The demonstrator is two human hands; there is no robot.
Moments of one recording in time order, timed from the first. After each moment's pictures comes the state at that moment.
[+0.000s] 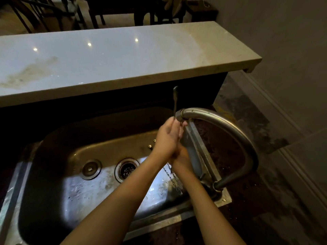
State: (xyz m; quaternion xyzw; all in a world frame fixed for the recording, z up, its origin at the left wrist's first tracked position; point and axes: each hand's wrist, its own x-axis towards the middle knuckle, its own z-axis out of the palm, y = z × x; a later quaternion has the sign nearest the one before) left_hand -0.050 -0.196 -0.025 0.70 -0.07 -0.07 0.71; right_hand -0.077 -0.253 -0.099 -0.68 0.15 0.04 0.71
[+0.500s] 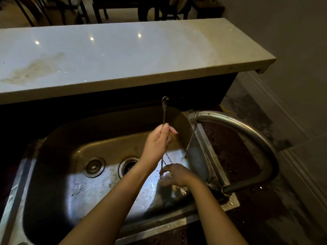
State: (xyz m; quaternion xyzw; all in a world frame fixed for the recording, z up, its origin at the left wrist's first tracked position) left_hand -0.040 -0.148 -0.063 0.72 -0.06 -0.06 0.69; right_hand -0.068 -0.259 -0.151 -0.88 -0.04 0.35 0.32
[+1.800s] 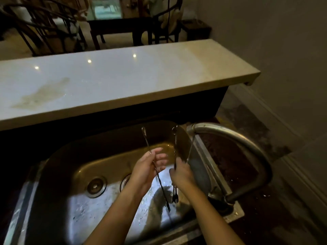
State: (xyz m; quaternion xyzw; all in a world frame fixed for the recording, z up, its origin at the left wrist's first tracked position) left_hand -0.045 -0.116 -0.090 0.51 0.10 -0.20 0.83; right_hand -0.058 -0.237 -0.119 -0.91 0.18 0.15 0.34
